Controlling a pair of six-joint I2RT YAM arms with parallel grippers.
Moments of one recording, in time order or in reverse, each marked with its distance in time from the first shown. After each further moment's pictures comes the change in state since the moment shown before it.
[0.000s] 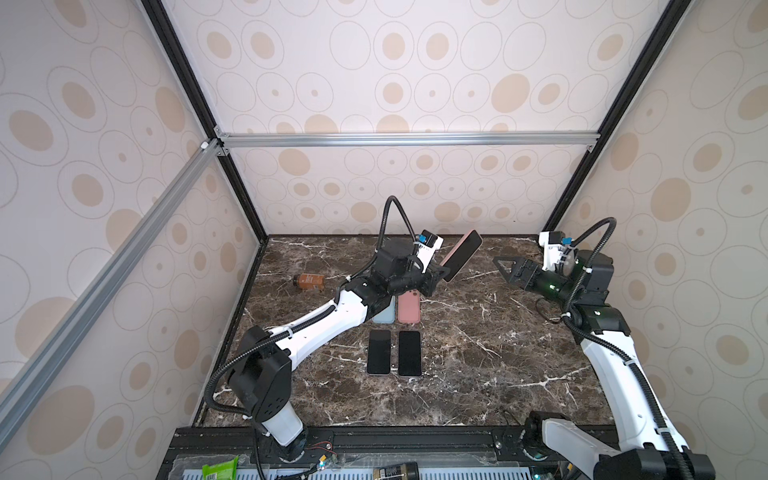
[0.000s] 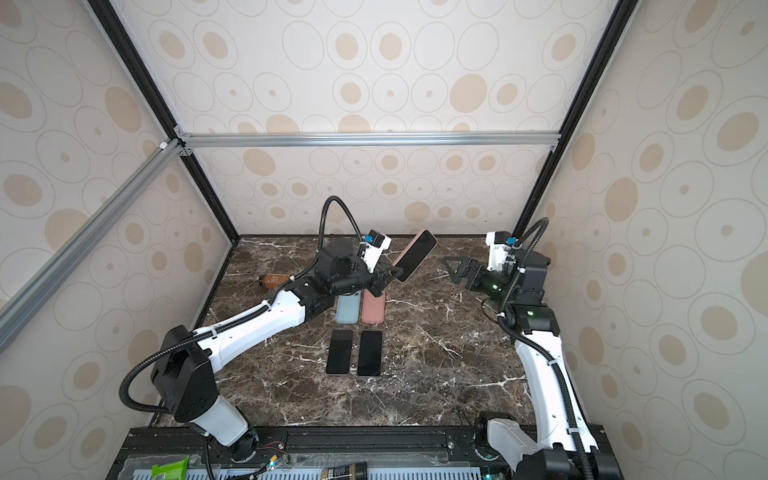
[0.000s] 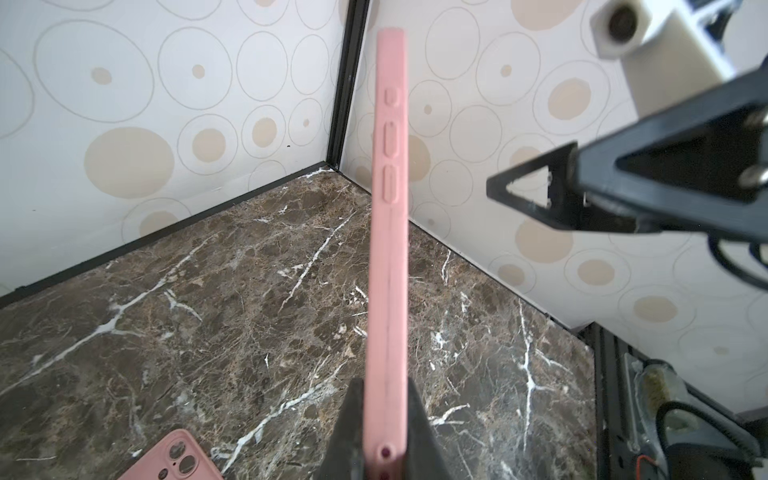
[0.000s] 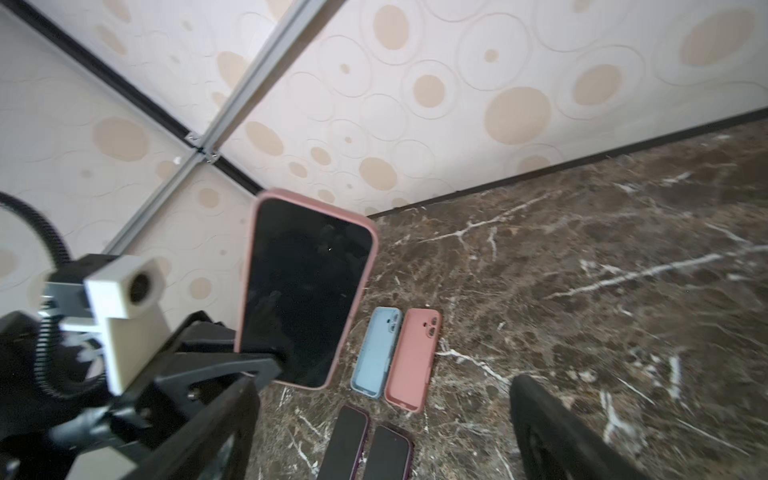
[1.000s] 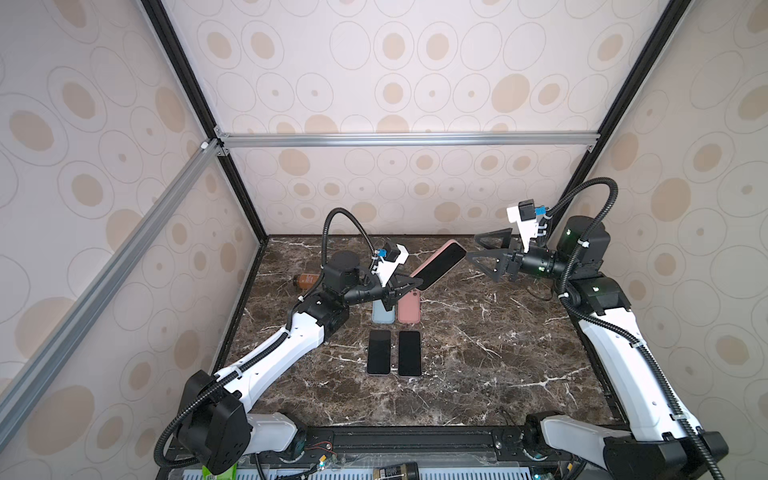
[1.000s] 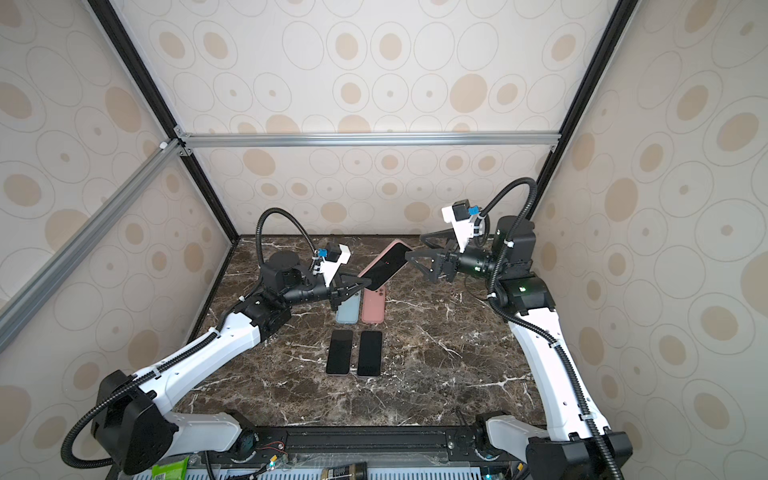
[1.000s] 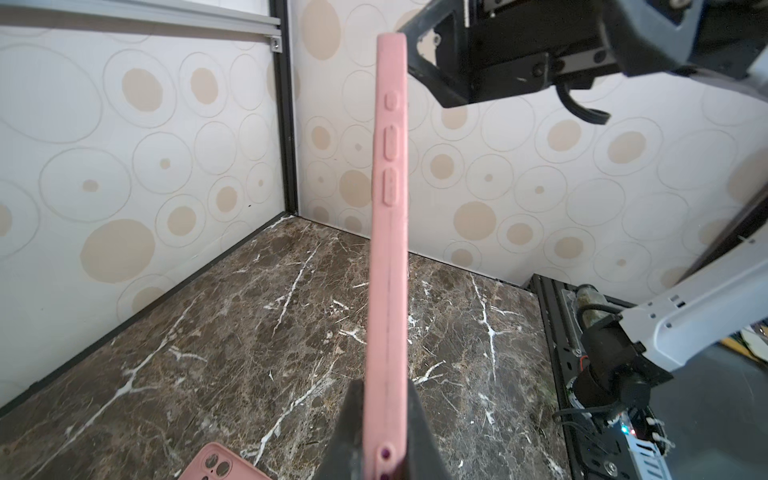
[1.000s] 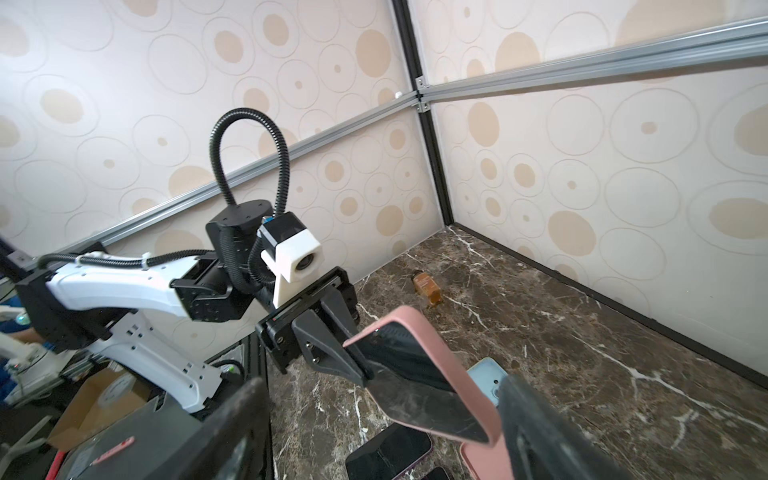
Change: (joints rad) left arm 0.174 -0.298 -0.254 0.103 0.385 0.183; right arm 0.237 0.128 0.333 -0.049 -0.314 -0.277
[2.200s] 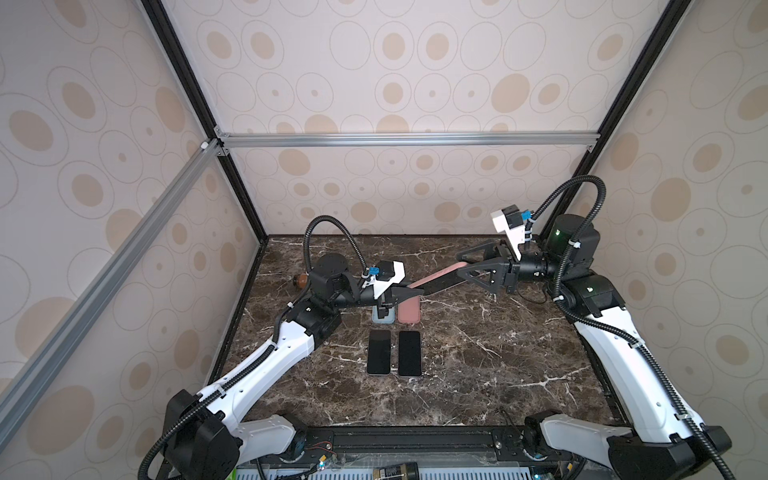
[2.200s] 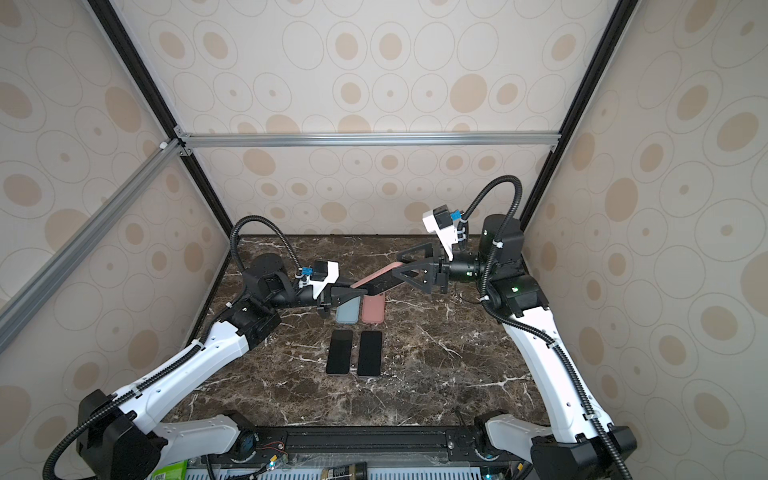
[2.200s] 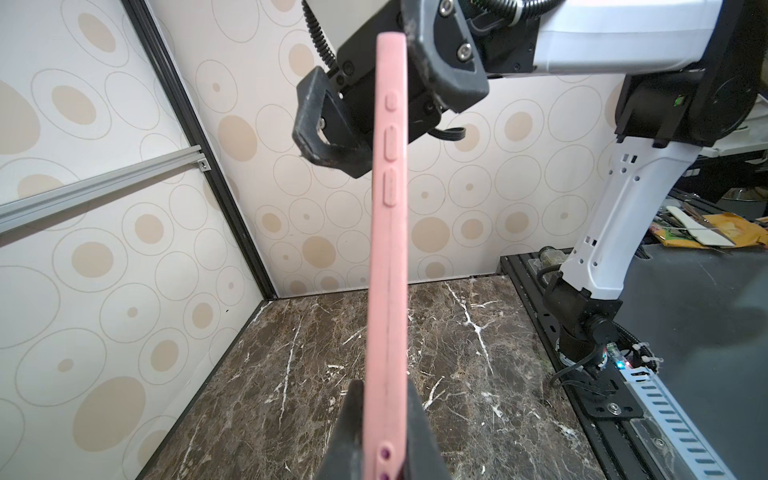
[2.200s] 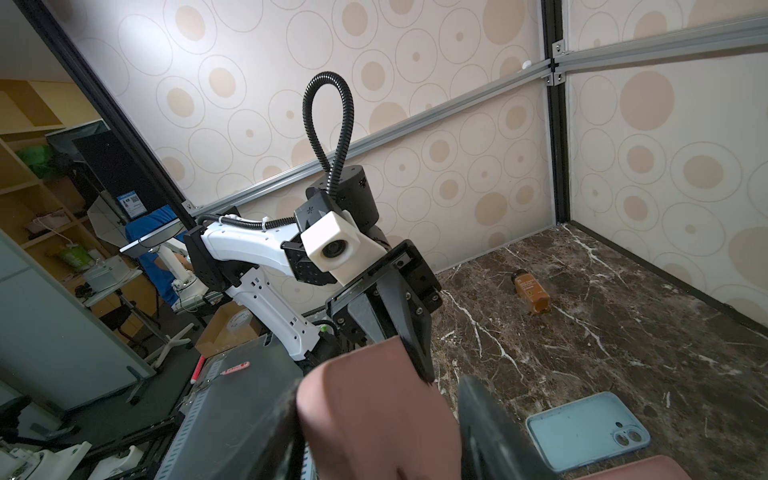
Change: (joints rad) left arm 0.005 -0.090 -0.017 0.053 0.187 0.230; right arm 0.114 0.010 0.029 0.003 -0.182 0.046
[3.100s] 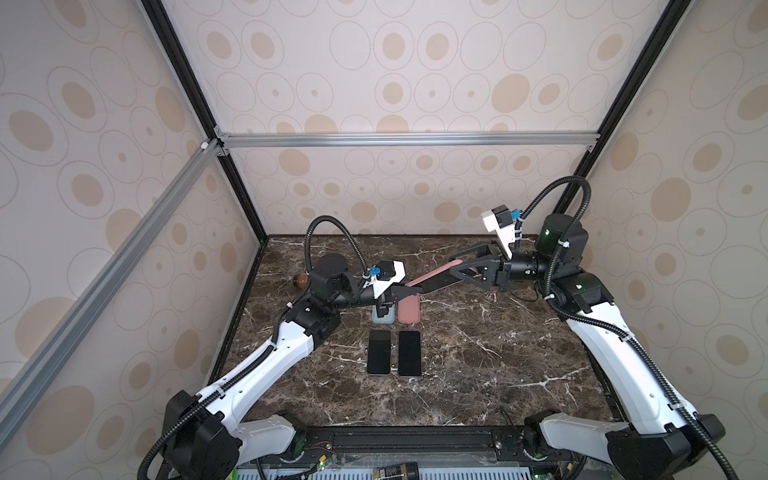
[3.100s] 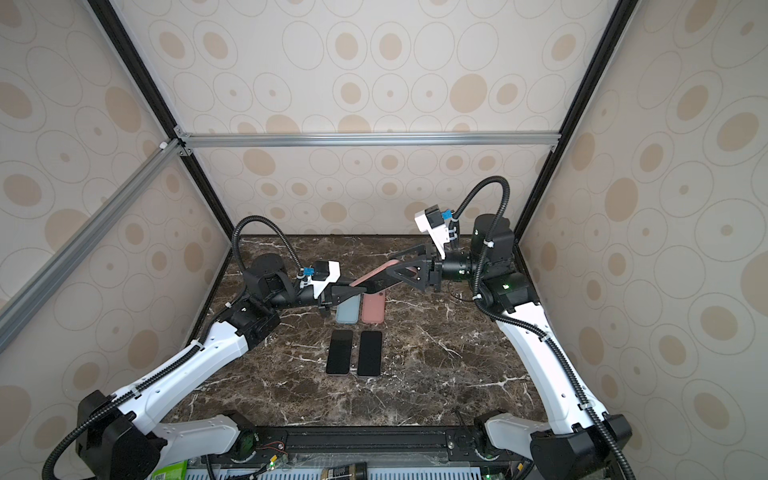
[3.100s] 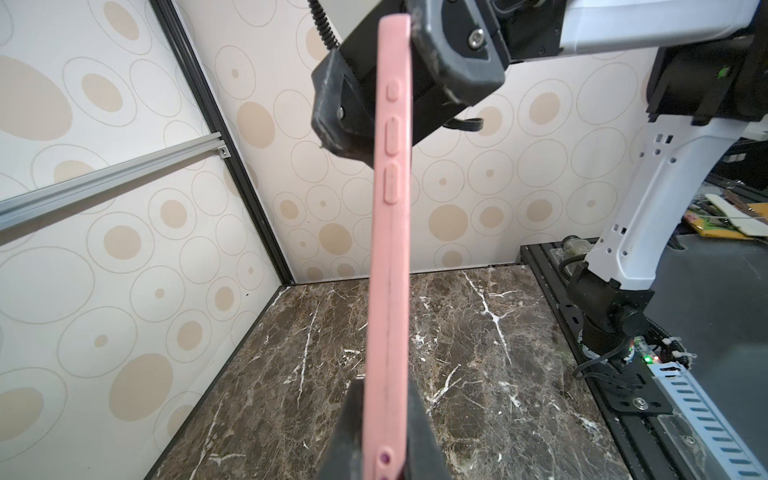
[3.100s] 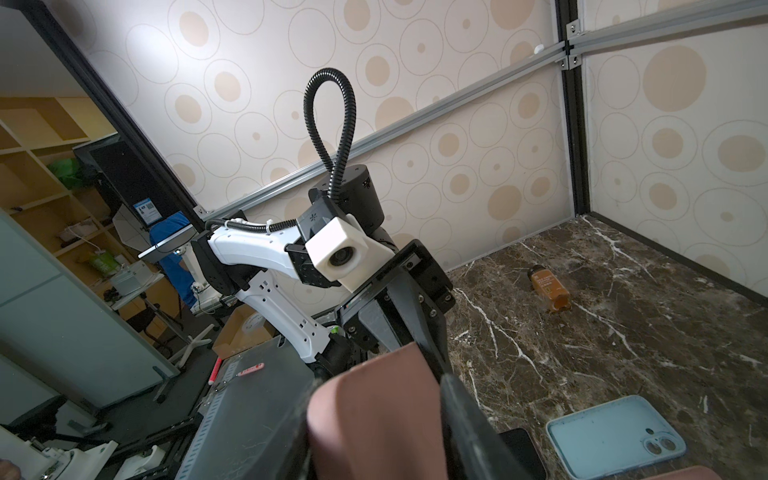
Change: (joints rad) left arm 0.001 -0.004 -0.003 -0.040 -0.080 0.055; right arm 0.038 0.029 -0.026 0.068 0.013 0.081
